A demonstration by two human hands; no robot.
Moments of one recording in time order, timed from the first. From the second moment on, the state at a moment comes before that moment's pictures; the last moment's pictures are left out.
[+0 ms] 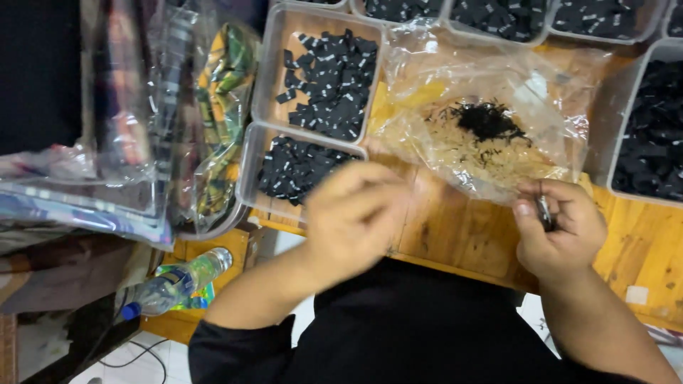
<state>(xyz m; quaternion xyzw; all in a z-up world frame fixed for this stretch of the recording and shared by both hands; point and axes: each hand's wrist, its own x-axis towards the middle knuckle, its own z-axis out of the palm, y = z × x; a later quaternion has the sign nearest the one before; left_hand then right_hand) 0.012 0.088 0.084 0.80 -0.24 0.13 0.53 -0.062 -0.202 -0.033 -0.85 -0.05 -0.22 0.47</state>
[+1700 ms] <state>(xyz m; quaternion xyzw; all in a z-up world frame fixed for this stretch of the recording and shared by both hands) 0.004 0.002 0.013 0.68 -0.31 0.09 0.66 -0.015 -0.310 0.038 -0.99 0.12 -0.08 0.05</state>
